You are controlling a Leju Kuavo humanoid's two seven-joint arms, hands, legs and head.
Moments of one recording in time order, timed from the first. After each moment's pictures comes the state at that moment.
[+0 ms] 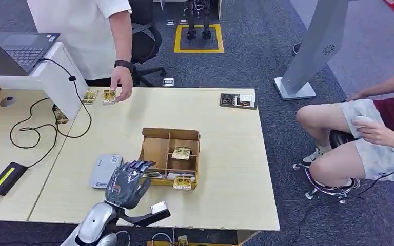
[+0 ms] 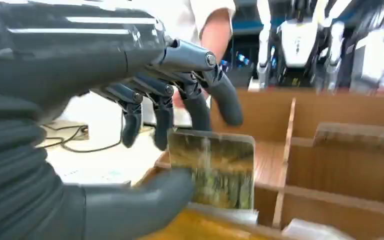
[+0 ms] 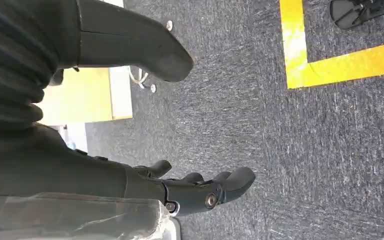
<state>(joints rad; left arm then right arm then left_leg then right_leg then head) -0.13 0.14 -0.56 -1.33 -1.18 0.45 0.10 -0.03 0.20 -1.50 -0.55 1.57 -0.04 -0.03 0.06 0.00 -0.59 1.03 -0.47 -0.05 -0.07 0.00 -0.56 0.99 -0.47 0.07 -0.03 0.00</state>
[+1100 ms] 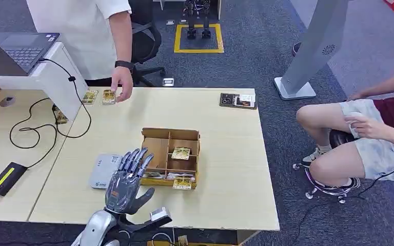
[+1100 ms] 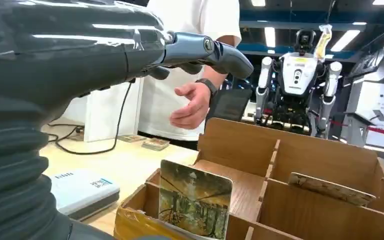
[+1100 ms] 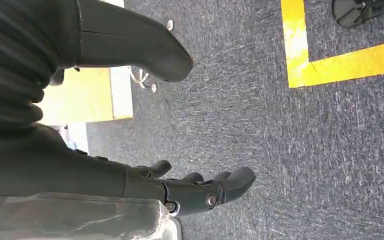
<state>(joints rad) -0.09 0.11 -0.55 -1.36 -1.15 0.56 0.07 -0.02 0.20 -1.50 -0.55 1.57 -0.05 -0.03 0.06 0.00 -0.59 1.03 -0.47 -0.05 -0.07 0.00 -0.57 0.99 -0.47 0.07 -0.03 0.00</state>
